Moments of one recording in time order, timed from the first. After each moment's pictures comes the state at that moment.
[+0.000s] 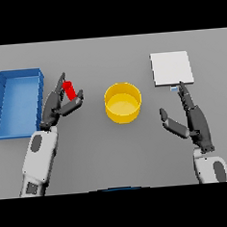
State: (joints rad) left arm -0.38 0.03 0.01 -1.10 -0.14 0.01 -0.02; right arm 0.08 -0.08 0.09 -1.70 0.17 -0.01 -0.08
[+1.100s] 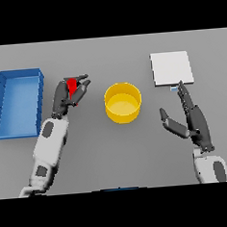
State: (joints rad) left arm -0.55 -0.02 0.08 -0.86 -0.17 0.13 -0.18; right arm 0.08 -0.08 0.09 -1.69 0.16 0.00 -0.09
